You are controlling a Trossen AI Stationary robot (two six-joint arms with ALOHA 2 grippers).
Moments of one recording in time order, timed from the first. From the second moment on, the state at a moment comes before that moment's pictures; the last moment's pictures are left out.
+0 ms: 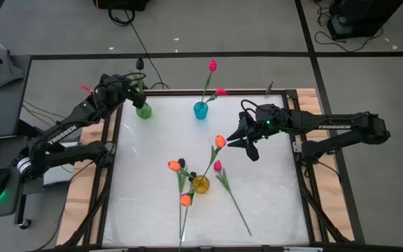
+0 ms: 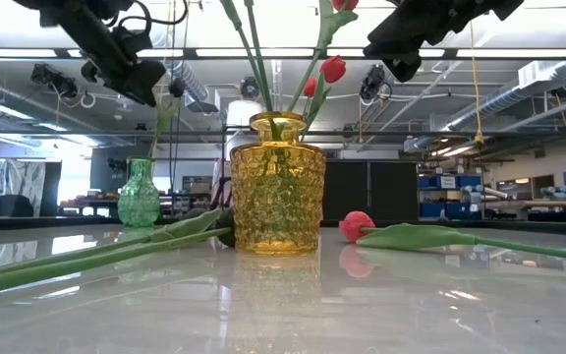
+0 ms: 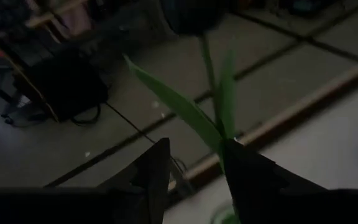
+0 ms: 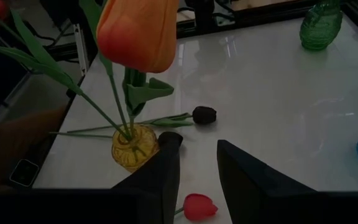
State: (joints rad) left arm 0.76 0.83 0.79 -0.40 -0.46 0.10; right arm -0.13 1.13 0.89 -0.28 -0.28 0.11
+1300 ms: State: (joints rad) left arm -0.05 0.86 1.01 -1.03 -0.29 -0.88; right arm -0.19 1.13 0.89 -0.38 -0.28 0.04
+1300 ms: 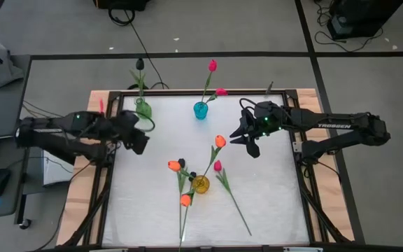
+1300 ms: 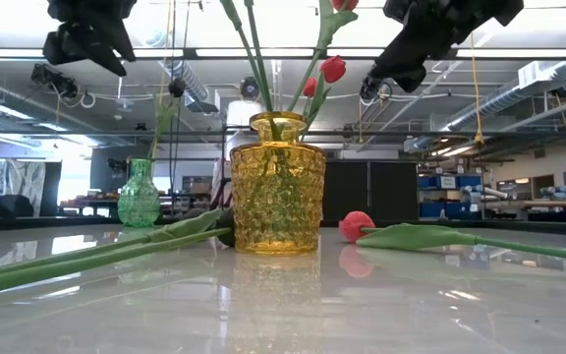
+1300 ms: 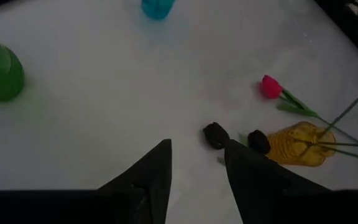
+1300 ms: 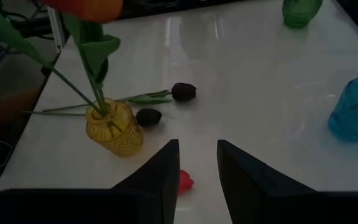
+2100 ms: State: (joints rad) left arm -0.39 1.44 1.01 -0.87 -0.42 -1.38; right arm -0.23 1.13 0.89 -0.39 -0.29 -0.08
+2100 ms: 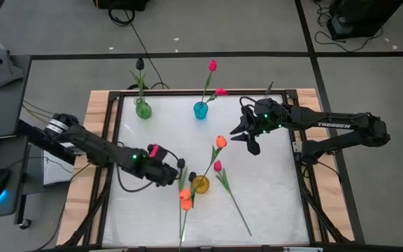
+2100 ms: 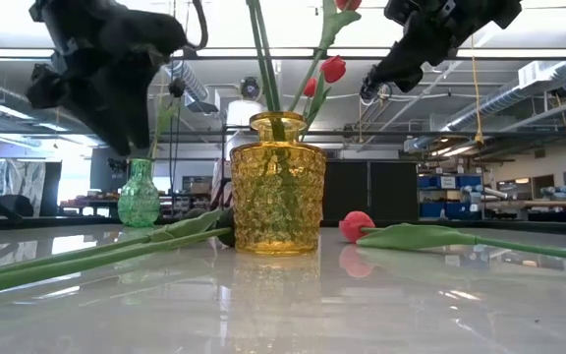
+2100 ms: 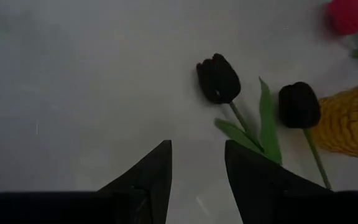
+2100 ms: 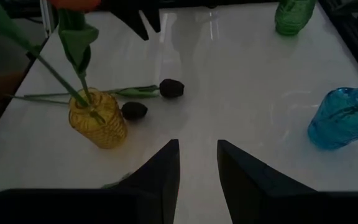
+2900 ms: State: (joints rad) left arm -0.52 1.46 1.01 -0.58 -0.15 -0.88; right arm -0.26 1.13 0.89 -0.39 -0.29 -0.13
